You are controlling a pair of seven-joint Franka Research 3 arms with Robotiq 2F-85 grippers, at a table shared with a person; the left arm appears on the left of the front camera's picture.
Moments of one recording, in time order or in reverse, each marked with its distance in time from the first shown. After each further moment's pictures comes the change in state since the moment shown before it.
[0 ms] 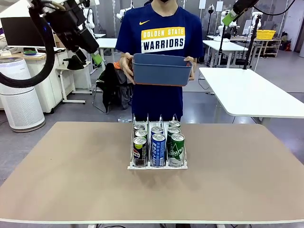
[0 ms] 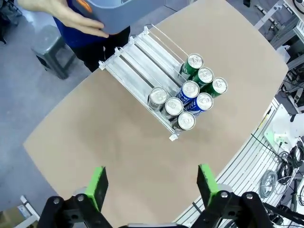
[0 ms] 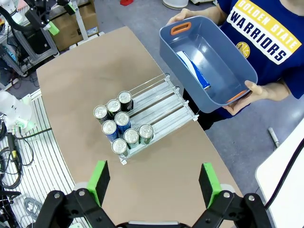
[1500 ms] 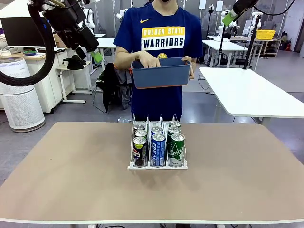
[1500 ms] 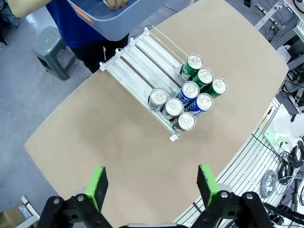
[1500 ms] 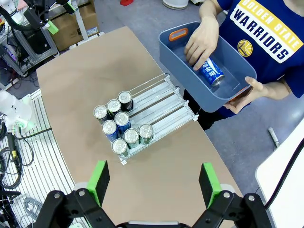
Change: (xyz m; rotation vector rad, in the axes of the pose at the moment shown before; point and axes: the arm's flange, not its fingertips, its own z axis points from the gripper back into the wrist) left arm 0.000 -0.001 0.000 0.001 -0.001 -0.002; right arm 0.000 0.000 0.000 0.000 0.000 0.000
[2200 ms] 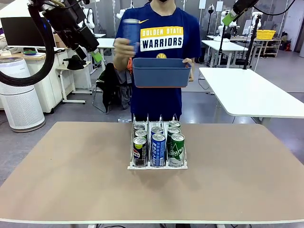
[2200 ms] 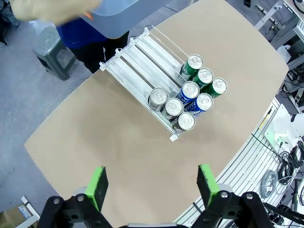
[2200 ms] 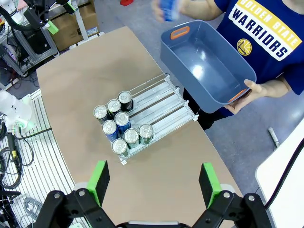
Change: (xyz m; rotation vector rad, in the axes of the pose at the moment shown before) left arm 0.000 0.000 0.000 0.000 0.000 0.000; right arm 0.000 0.000 0.000 0.000 0.000 0.000
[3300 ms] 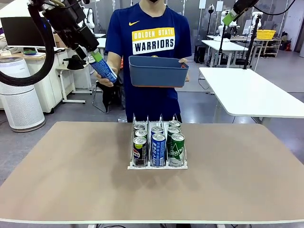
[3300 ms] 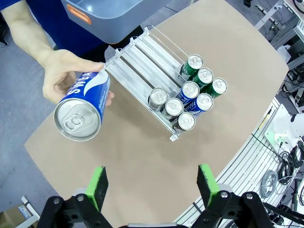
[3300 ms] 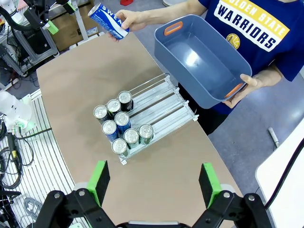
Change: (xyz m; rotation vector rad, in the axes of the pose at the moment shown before) left arm 0.000 0.000 0.000 0.000 0.000 0.000; right arm 0.000 0.000 0.000 0.000 0.000 0.000
